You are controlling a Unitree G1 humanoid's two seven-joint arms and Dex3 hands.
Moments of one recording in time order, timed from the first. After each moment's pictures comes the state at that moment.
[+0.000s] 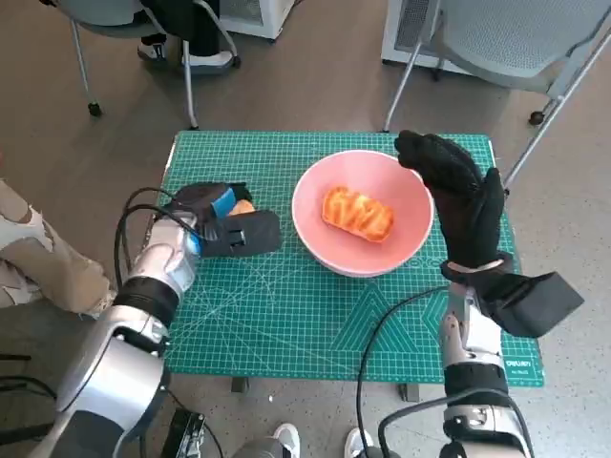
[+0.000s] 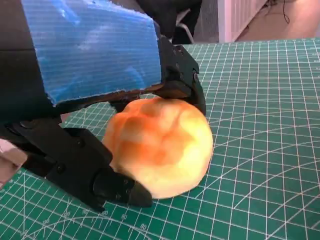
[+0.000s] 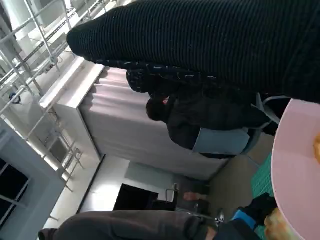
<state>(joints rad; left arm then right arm) -1.02 0.35 -0.49 1.27 0.66 0.02 -0.06 -0.65 -0.06 -0.18 0.68 0.32 -0.73 0.53</state>
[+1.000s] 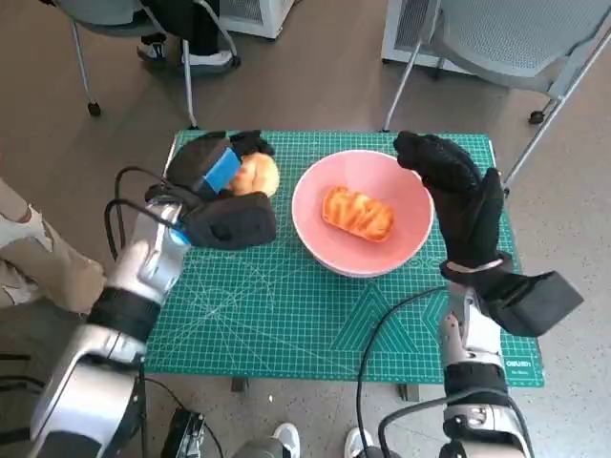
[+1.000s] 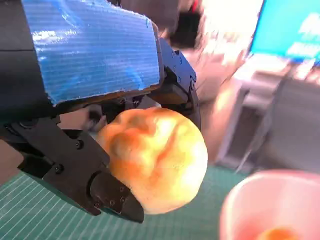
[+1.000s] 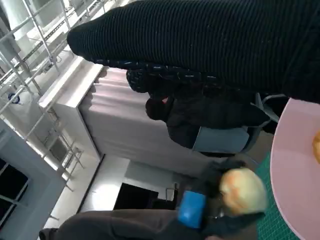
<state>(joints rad) -0.83 0.46 -0.31 0.63 0.59 -0.07 0.07 -0.65 -0.06 -0.18 0.69 0.32 -0.73 0.54</state>
